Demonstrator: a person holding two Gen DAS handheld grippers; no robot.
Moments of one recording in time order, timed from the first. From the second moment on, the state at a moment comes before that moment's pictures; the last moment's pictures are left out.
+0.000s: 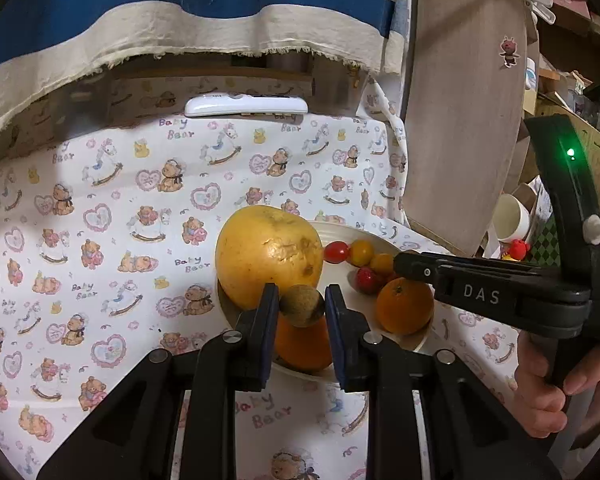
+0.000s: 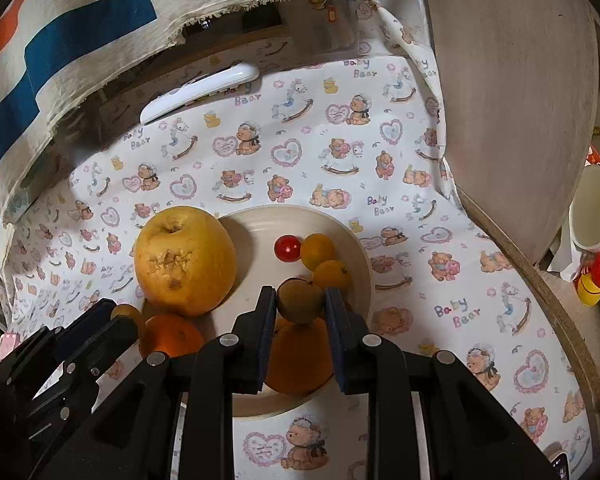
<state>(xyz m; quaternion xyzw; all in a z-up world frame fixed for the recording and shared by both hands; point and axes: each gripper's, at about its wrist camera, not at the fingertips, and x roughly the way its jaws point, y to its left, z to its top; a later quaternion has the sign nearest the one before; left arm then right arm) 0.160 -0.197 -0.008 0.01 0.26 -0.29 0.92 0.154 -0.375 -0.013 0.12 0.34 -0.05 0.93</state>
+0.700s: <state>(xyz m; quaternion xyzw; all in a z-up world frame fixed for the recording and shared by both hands) 0.167 -0.196 -0.010 -0.01 0.27 -0.32 0.91 0.157 -0.376 -0.013 0.12 0.34 -0.06 0.93</state>
